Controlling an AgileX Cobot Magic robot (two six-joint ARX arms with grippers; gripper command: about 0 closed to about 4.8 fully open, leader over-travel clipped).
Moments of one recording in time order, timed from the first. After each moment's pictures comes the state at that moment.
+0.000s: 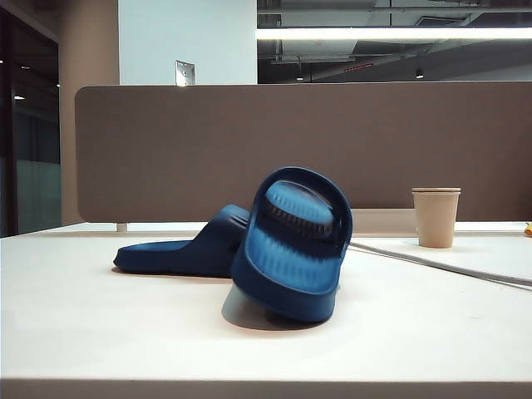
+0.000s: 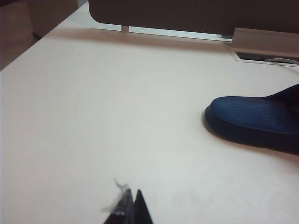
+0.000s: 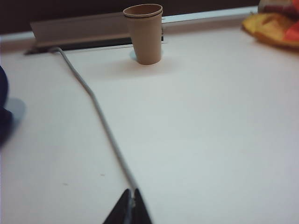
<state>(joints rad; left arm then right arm) 0.08 0.00 0.01 -0.15 0.12 -0.04 0.03 0.00 0.00 -0.17 -0.02 0.16</state>
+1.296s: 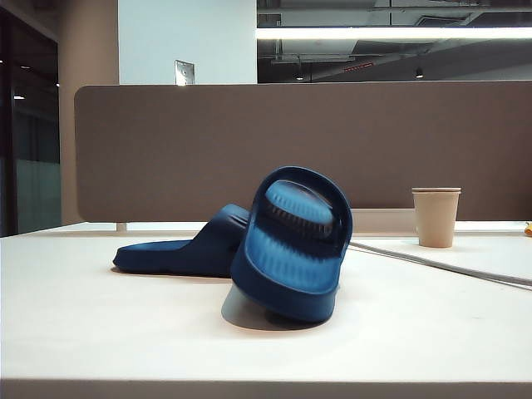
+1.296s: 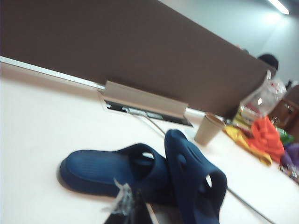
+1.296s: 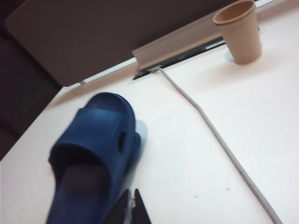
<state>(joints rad) 0.08 0.02 0.24 -0.15 0.52 -0.42 0.03 0.10 0.21 -0.21 -0.33 0.49</state>
